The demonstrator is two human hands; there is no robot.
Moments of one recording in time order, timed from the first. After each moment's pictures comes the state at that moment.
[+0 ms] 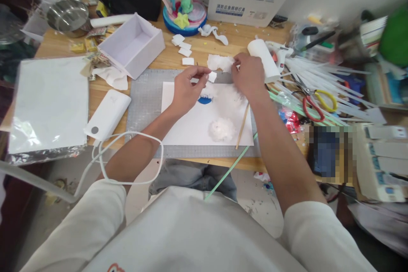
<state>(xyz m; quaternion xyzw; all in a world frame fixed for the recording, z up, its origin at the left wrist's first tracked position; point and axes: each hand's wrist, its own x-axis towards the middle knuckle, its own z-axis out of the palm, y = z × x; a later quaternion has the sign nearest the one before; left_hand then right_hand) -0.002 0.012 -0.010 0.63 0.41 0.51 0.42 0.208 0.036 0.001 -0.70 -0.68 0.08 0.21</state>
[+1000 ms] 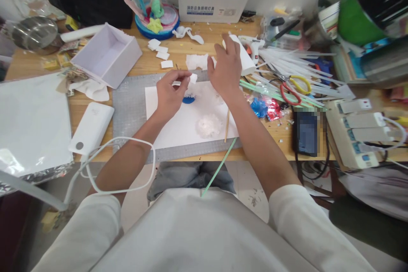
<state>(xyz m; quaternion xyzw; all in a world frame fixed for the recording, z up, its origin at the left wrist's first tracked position) 0.000 0.007 -0.010 0.66 0.42 0.50 0.38 0.186 0.013 0.021 -0.70 -0.64 0.01 0.32</state>
